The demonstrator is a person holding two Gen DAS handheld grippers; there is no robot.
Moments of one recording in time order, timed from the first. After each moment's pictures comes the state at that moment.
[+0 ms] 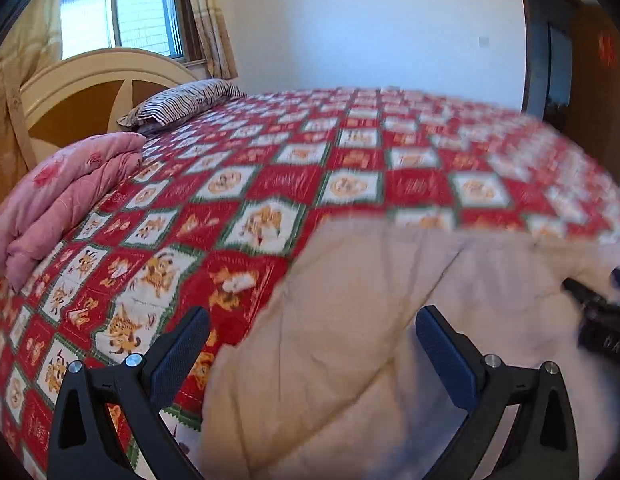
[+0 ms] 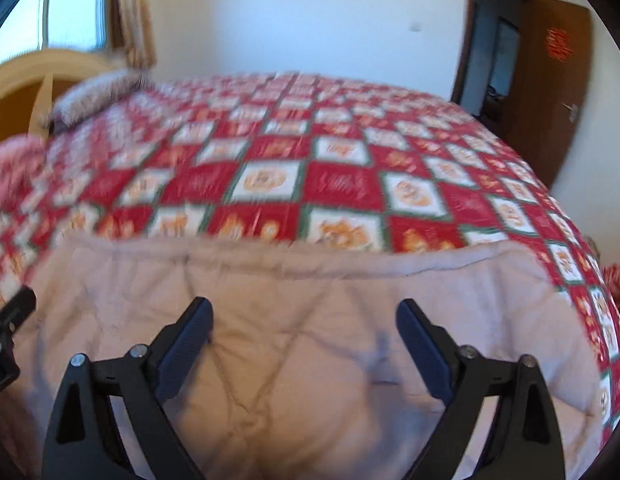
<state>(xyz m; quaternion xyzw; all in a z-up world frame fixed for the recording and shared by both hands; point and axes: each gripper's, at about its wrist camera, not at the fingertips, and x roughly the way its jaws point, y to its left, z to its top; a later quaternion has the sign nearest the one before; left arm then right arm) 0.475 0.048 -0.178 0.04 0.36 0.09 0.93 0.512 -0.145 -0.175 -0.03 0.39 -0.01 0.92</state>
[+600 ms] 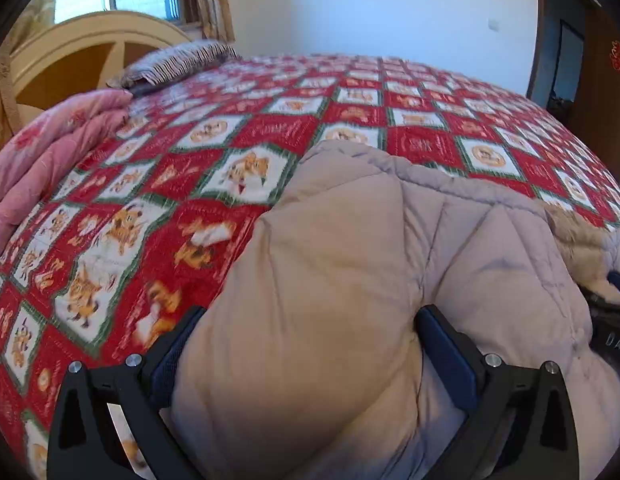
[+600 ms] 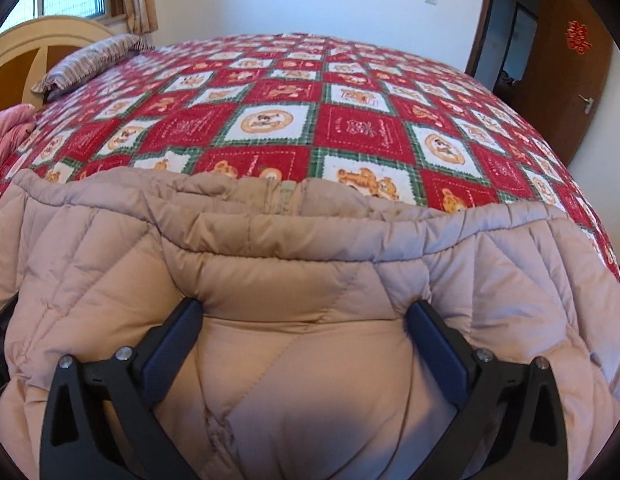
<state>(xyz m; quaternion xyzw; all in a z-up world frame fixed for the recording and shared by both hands) 0.482 0.059 -0.198 -0.02 0.41 0.07 0.91 0.534 -0.146 -0.211 -0.03 0.44 0.00 0.90</state>
